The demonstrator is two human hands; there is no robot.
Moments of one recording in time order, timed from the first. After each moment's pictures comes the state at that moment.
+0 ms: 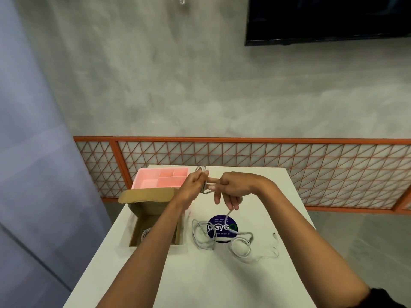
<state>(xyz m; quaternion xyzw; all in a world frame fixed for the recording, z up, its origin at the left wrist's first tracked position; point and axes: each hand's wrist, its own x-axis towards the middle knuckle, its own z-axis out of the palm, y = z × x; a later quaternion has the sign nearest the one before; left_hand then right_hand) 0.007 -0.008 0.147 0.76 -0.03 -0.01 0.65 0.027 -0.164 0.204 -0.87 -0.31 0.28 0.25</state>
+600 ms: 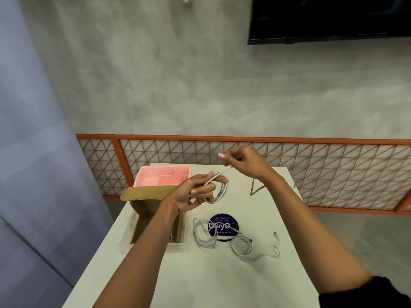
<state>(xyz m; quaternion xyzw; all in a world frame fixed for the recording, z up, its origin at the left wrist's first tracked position) -0.006 0.007 0.156 0.50 -0.15 -0.27 0.81 0.057 -0.181 0.204 -0.88 -0.27 -0.03 0.40</state>
